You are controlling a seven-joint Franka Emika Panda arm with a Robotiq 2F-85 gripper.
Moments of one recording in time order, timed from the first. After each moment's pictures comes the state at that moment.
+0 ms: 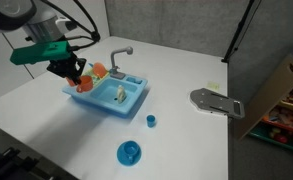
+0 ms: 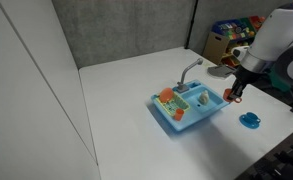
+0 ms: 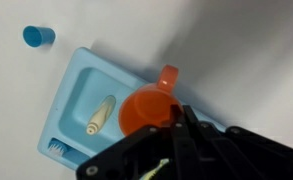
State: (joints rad) arm 0.03 0.02 0.02 -2.56 -0.20 2.65 -0.26
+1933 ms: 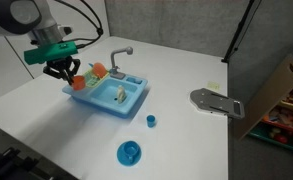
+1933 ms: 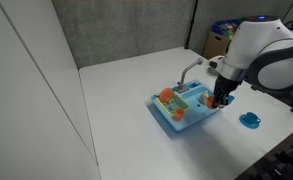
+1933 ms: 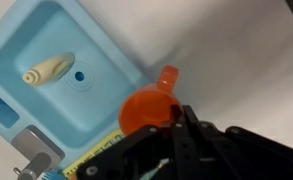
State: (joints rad) arm 0.06 0.18 0.12 -2.43 -0.16 2.61 -0.53
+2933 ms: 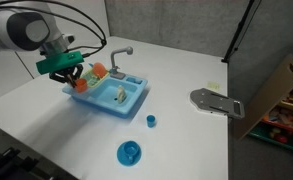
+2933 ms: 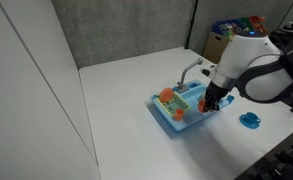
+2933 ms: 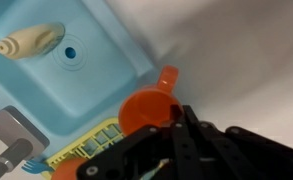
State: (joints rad) arm 0.04 0.31 0.14 -2.40 -0.16 2.76 -0.59
